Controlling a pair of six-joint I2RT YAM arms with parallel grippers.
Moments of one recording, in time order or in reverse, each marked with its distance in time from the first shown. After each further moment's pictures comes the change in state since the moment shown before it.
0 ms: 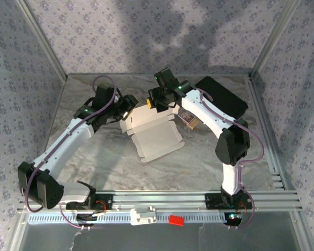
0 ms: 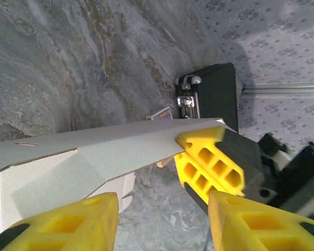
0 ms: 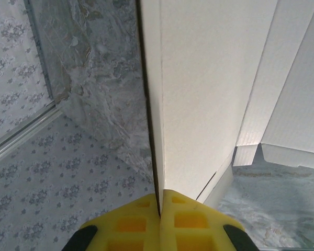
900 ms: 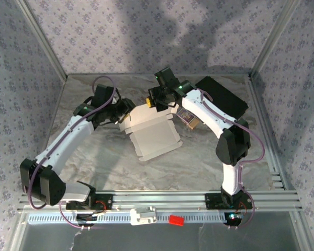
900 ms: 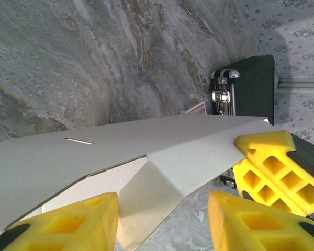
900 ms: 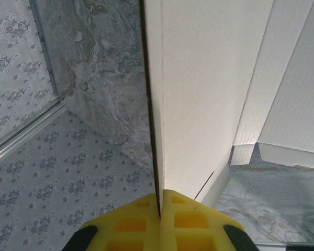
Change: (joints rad) left arm 0.027 0.061 0.018 -0.090 0.026 0.076; right arm -0.001 -0.003 0.000 0.011 -0.016 0.014
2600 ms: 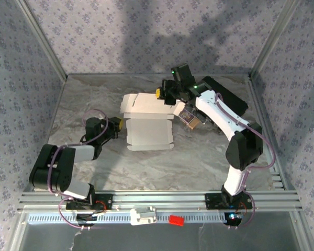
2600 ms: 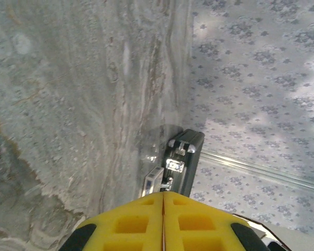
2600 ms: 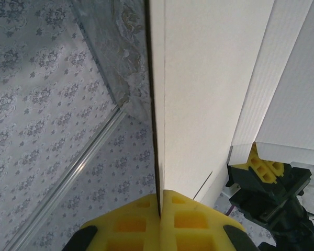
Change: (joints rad) left arm 0.243 0.108 -0.838 1.393 0.147 -0.481; right arm -0.113 -0.126 -0.150 0.175 -0.071 0.248
